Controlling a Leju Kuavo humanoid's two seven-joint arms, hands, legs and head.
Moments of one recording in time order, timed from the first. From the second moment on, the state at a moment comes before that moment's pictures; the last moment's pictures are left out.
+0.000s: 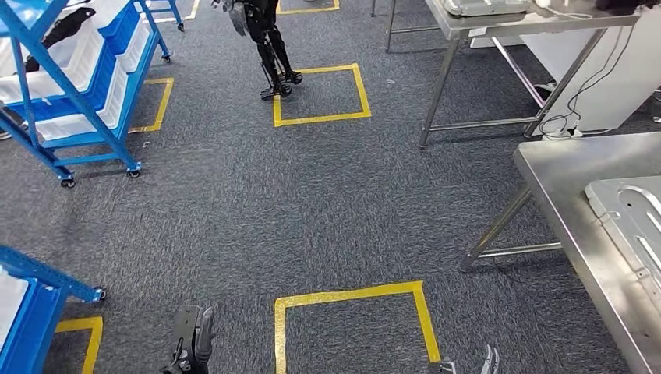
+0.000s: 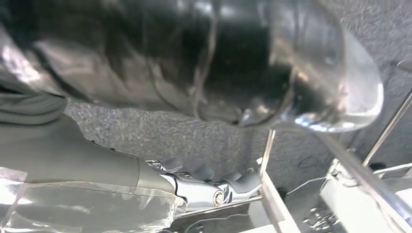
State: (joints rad) left arm -0.15 -0.23 0.55 -0.31 -0.52 -0.03 -0.67; right arm 0.19 0.33 -0.32 -0.75 0.73 -0.70 -0.69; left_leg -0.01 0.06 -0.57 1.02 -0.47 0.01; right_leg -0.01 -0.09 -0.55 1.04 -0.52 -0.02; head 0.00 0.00
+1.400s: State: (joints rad) left arm -0.15 -0.22 0.55 -0.31 -0.52 -0.03 -0.67; right arm 0.17 0.32 -0.34 -0.71 0.73 -0.70 -0.70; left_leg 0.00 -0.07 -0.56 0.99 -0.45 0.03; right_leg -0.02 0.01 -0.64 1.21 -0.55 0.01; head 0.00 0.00
